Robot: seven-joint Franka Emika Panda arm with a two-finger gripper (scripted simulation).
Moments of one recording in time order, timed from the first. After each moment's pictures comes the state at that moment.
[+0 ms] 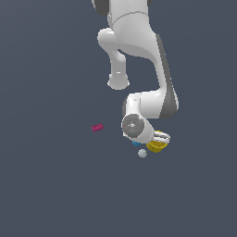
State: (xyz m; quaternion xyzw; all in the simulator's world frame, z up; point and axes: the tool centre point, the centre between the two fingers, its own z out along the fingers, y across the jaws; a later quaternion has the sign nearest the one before) arm -0.007 0.152 0.073 -0.95 0.16 0.22 0.17
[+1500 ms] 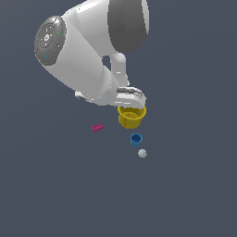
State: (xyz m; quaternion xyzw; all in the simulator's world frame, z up) arm -0.006 0.006 0.296 -0.95 0.17 0.22 0.16
